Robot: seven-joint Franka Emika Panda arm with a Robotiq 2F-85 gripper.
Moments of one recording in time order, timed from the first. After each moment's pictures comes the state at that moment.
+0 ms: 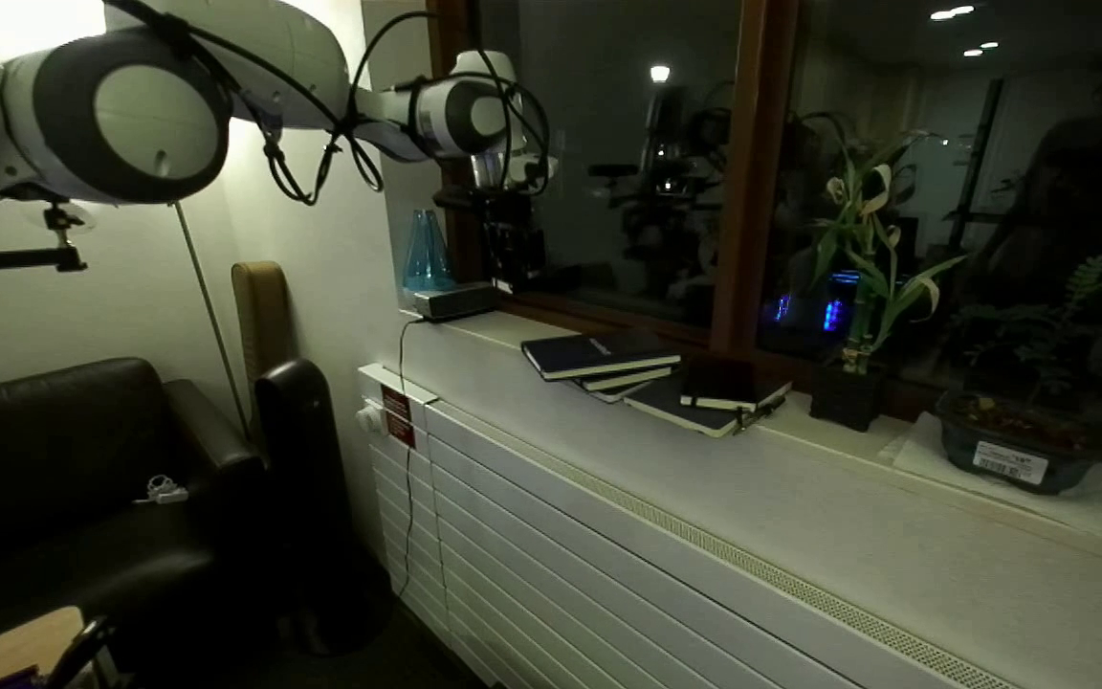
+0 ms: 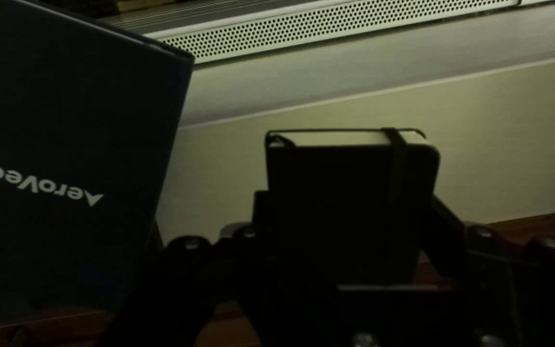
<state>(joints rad) 0.17 0.70 0.02 -0.99 -0.04 1.87 0.40</state>
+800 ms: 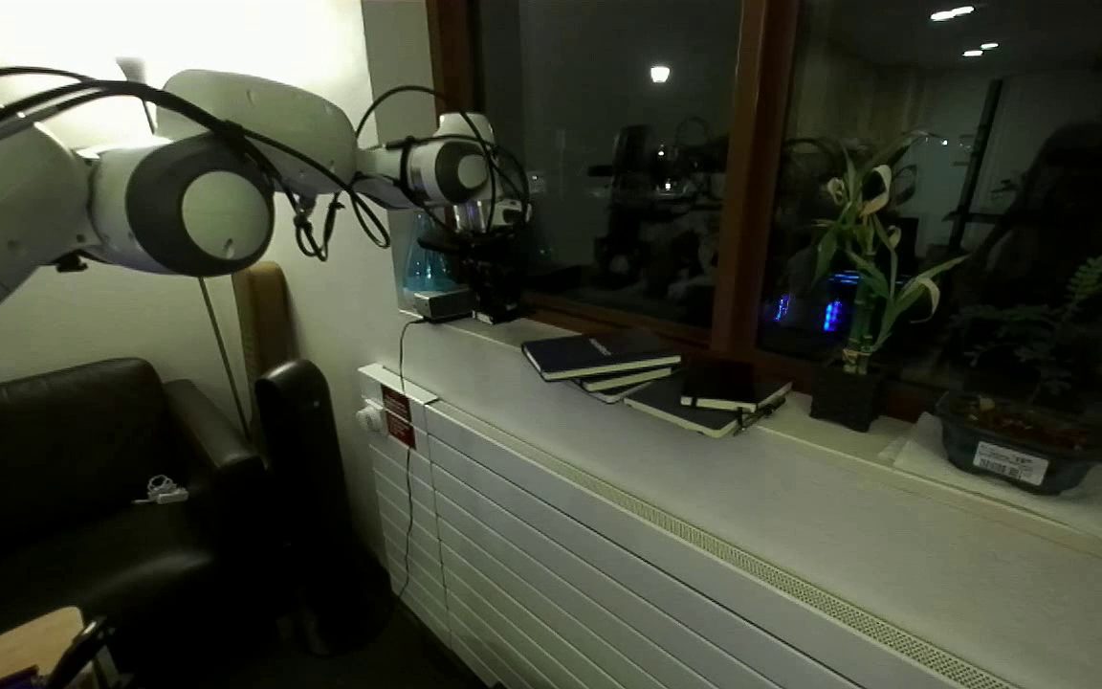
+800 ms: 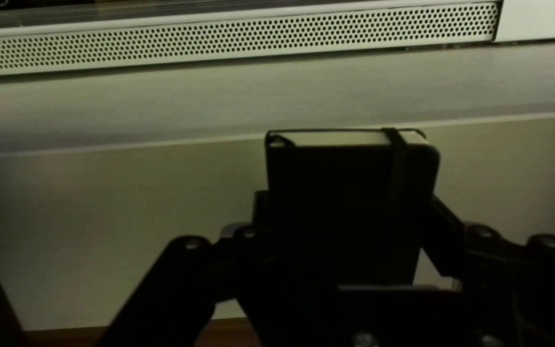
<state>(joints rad) 0.26 0.92 0.02 -0.79 -0.06 1.86 0.39</state>
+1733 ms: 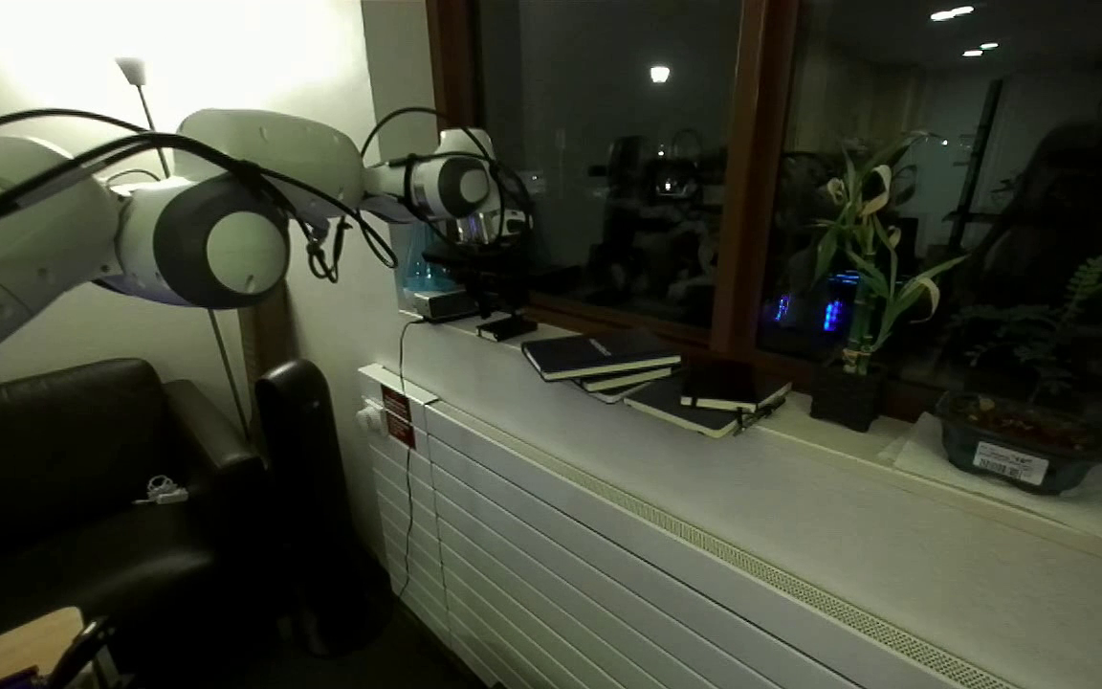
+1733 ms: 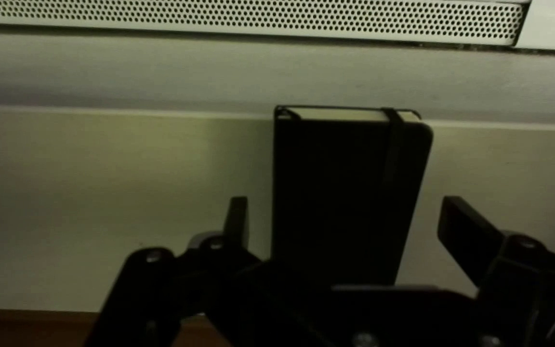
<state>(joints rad) 0.27 1.02 0.01 -0.66 -0.07 1.85 0.30</state>
